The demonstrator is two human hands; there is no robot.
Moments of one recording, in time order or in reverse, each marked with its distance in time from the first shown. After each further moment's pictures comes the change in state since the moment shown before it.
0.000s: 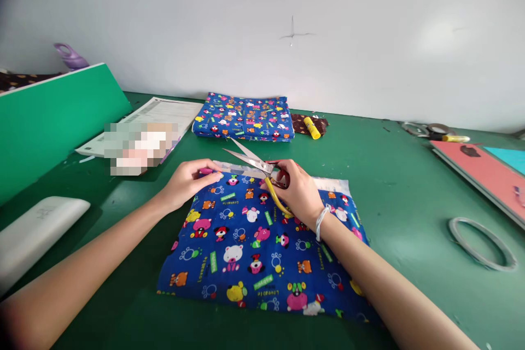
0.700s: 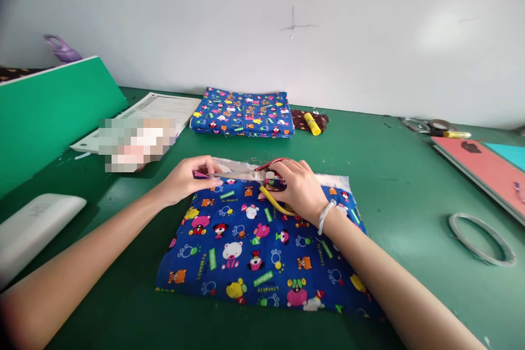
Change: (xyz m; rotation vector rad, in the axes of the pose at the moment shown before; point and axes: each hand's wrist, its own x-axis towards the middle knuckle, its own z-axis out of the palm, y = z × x) left_hand 0.005 -0.007 -0.003 -0.126 -0.162 0.005; right_hand 0.002 -0.003 -0.013 -0.261 -0.099 -0.365
